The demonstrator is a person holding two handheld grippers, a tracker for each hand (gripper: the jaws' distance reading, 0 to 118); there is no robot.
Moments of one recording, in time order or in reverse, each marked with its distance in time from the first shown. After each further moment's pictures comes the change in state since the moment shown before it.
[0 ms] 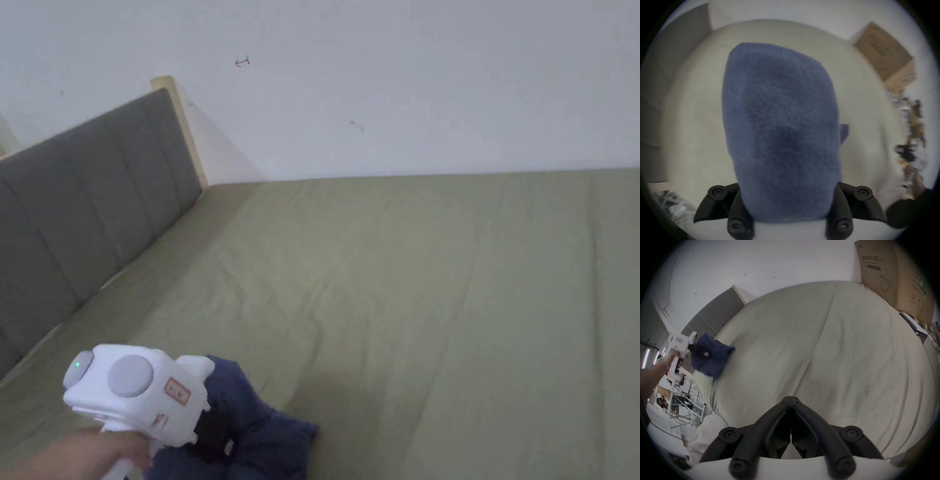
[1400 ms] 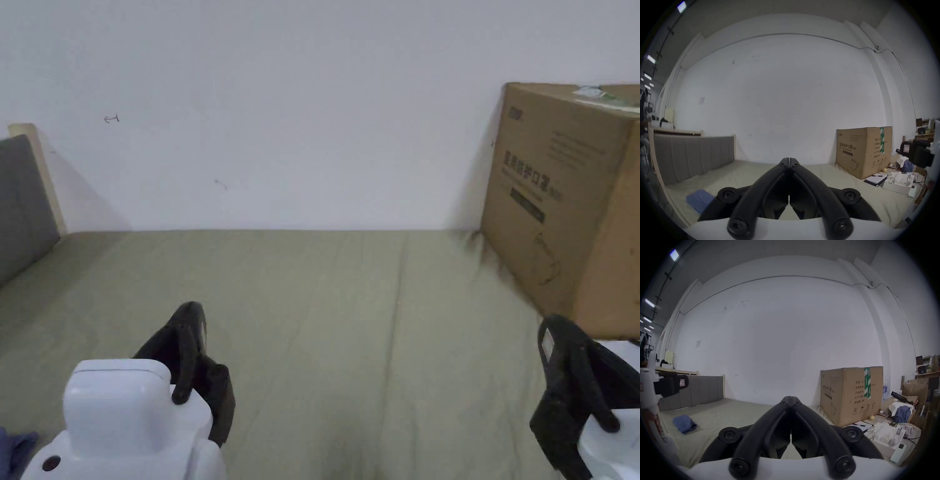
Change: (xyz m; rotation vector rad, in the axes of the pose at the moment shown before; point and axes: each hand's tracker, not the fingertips) left arm 0.333 -0.204 0.207 1.488 0.040 0.003; right arm -0.042 -0.011 0.227 1.181 -0.388 0.218
